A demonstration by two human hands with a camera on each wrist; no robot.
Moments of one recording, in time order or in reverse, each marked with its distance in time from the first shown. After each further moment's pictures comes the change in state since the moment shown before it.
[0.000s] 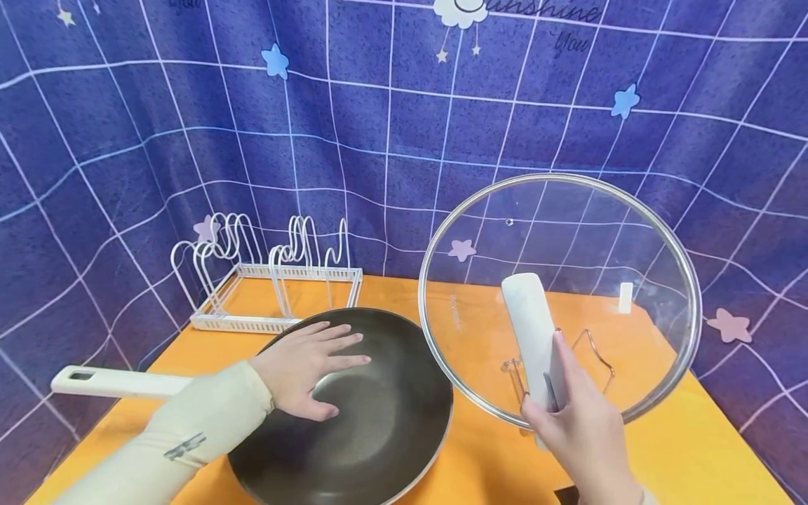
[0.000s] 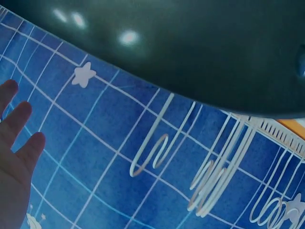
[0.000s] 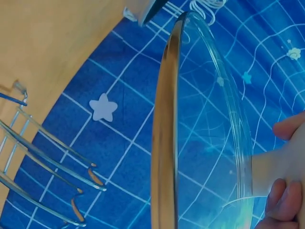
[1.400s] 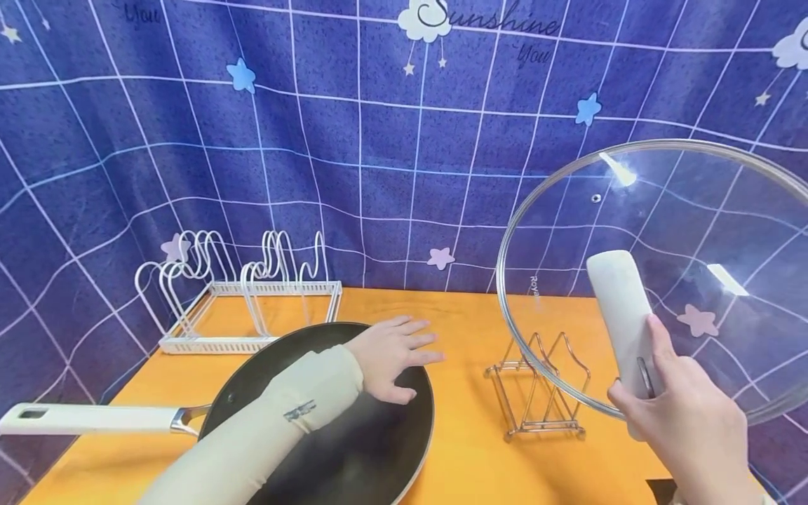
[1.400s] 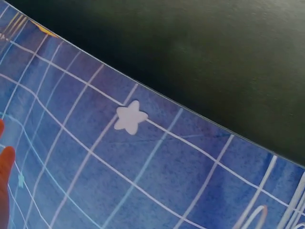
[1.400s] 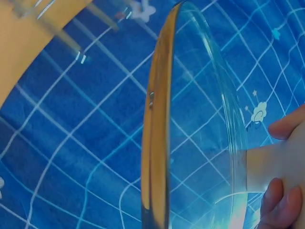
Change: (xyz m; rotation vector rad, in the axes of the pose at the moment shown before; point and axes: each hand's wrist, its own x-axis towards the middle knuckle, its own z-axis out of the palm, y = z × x) left_hand 0.134 0.026 0.015 0.083 -0.075 0.168; right_hand 0.026 0.057 -0.080 -0.329 -0.027 0.116
